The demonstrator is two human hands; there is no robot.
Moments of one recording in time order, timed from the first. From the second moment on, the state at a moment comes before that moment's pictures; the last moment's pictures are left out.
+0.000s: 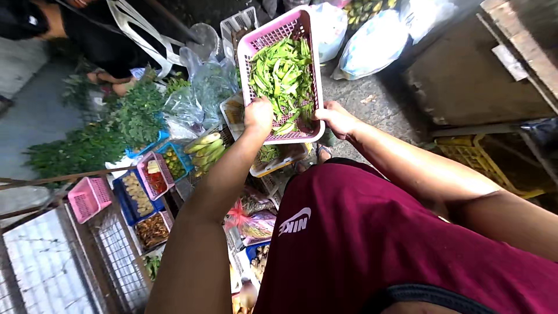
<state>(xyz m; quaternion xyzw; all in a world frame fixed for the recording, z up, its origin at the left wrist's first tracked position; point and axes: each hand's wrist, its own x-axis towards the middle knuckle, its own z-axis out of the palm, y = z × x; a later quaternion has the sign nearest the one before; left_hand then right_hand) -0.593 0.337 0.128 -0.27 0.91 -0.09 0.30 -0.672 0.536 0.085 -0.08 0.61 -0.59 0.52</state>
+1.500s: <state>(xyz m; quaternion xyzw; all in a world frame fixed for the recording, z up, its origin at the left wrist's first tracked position) -0.540 0.305 0.128 -0.17 0.98 0.00 0.12 -0.583 0.544 0.094 -0.05 0.62 -0.66 0.42</state>
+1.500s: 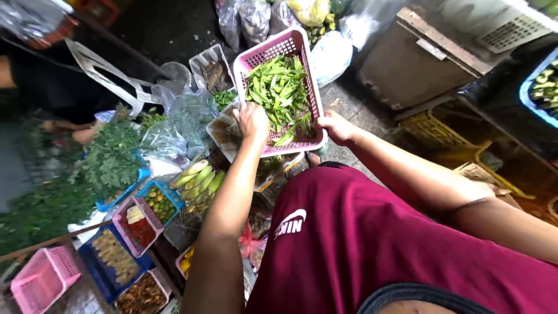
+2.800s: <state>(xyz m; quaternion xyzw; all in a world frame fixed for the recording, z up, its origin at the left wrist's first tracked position) -0.457 0.297 0.156 0.05 0.92 0.09 0.38 -0.505 0.538 0.093 -0.02 0.59 -0.69 0.41</state>
